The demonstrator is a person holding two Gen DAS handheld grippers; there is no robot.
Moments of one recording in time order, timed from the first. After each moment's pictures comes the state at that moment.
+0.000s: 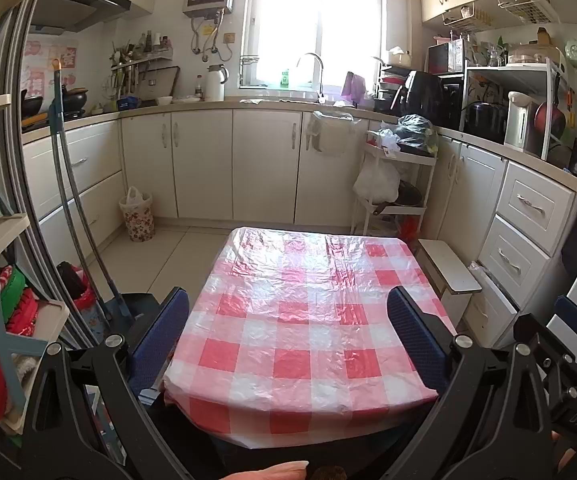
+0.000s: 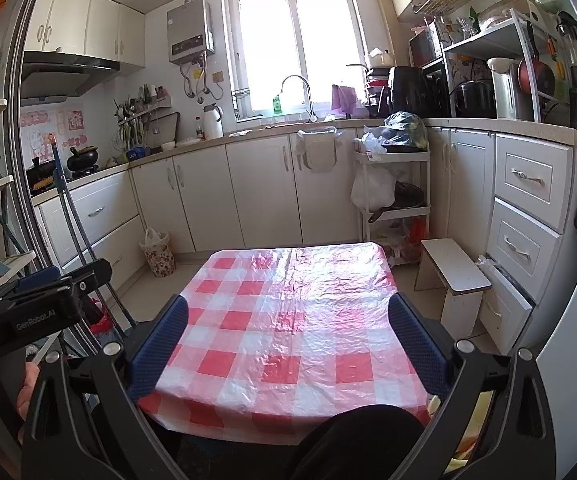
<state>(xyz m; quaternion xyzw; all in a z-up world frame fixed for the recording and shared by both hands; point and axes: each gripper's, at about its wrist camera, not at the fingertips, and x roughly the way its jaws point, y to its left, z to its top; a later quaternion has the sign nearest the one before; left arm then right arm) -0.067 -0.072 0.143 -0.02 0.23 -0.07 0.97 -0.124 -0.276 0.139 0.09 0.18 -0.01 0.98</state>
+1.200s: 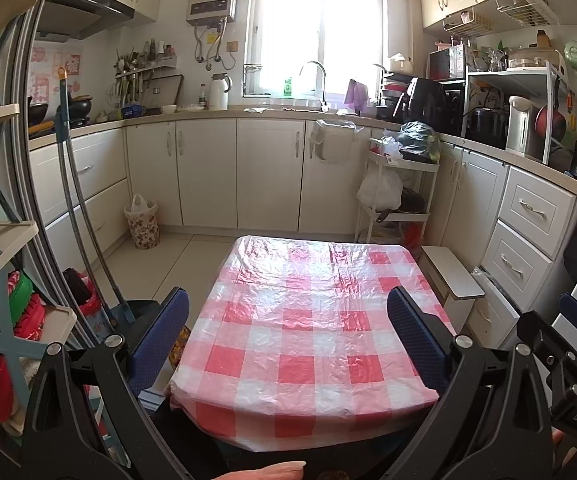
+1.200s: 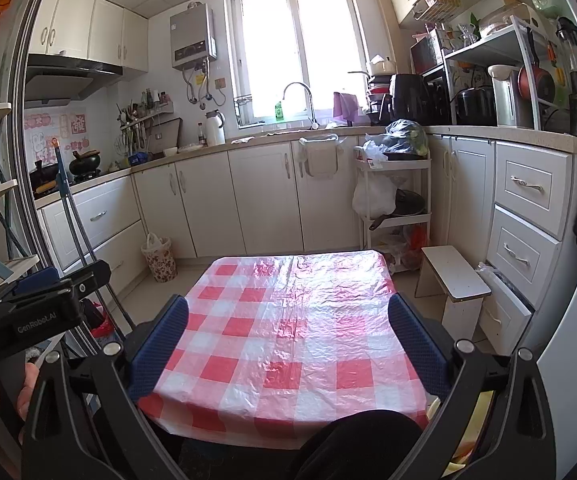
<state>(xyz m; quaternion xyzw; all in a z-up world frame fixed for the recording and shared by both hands) -0.072 -0.068 0.147 -0.02 0.22 -0.06 0.97 -0.128 -0.275 0.148 0.09 0.16 -0.01 0.98</state>
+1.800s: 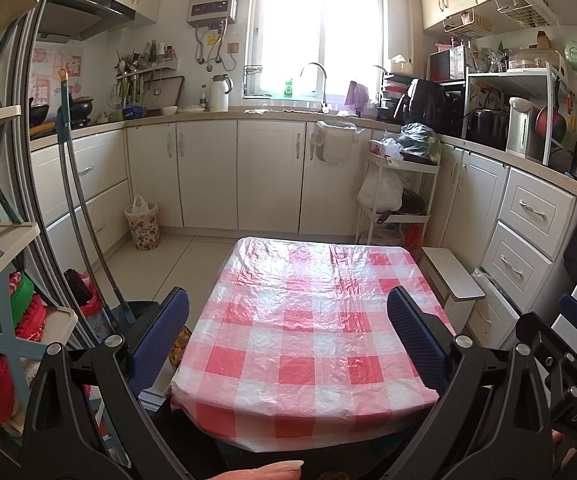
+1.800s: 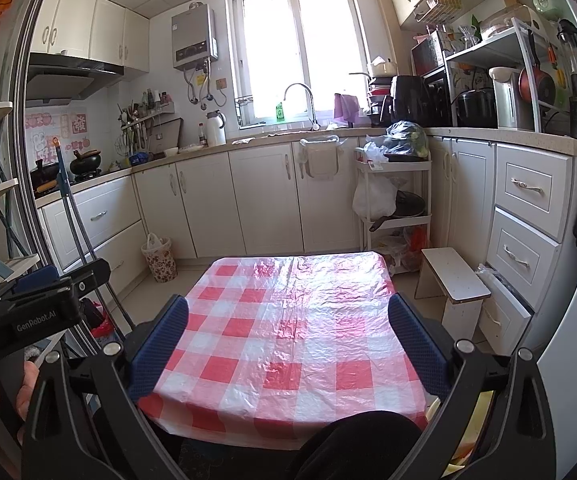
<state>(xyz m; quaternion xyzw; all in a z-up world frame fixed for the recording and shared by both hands) -0.072 -0.068 0.150 -0.02 0.22 -0.06 0.97 -0.128 -0.274 0.148 0.09 0.16 -0.01 0.98</state>
